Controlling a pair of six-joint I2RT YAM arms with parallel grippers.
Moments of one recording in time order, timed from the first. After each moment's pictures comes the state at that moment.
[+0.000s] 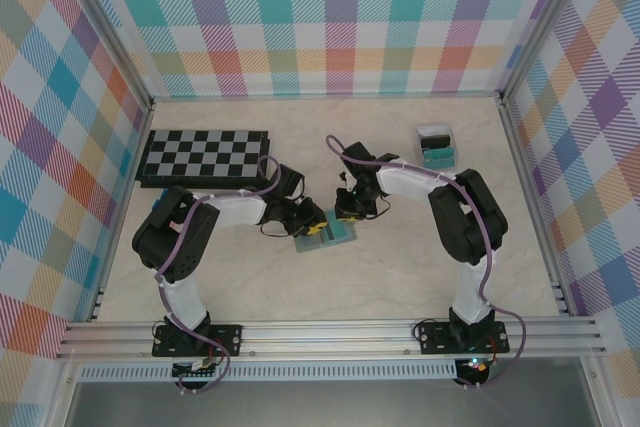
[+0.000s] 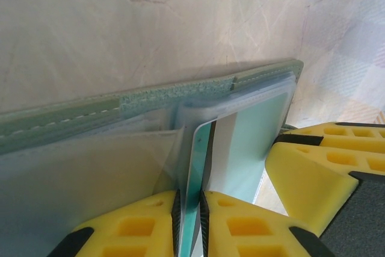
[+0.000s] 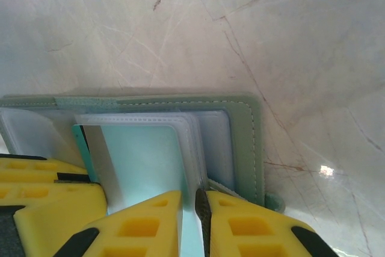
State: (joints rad) left arm -0.57 1.81 0.93 -0.14 0.52 -1.07; right arm 0.60 1.95 1.30 -0.68 -0.33 0.53
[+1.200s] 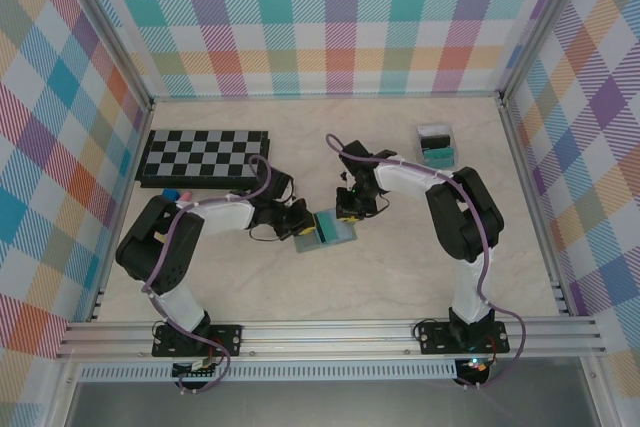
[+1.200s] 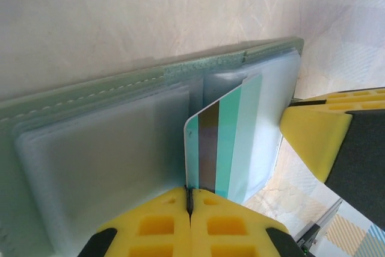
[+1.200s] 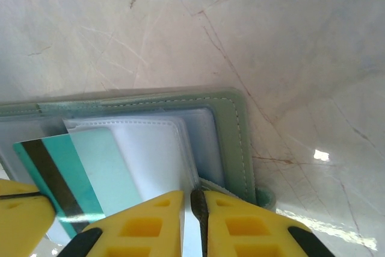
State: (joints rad) left arm -0.52 1.70 0.85 -0.18 0.50 -0.92; right arm 0.60 1.98 1.35 -0.75 -0.32 0.56
